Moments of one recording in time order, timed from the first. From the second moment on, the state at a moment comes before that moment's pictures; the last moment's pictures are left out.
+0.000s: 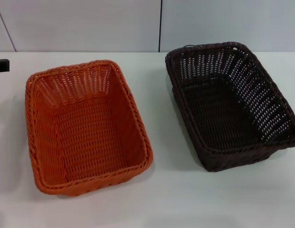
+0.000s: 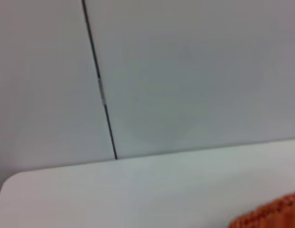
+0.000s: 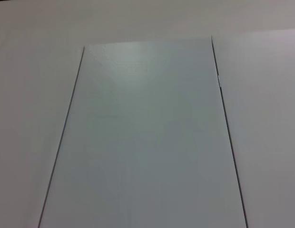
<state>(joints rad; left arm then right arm) -0.22 -2.06 -1.85 -1.85 2.83 -1.18 0.17 0.24 2.09 -1.62 -0.16 0.22 -1.86 0.21</state>
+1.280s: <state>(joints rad) -0.35 -2.07 -1.79 -1.59 2.83 -1.37 0.14 0.25 2.09 -1.62 -0.18 0.22 -1.86 0.21</state>
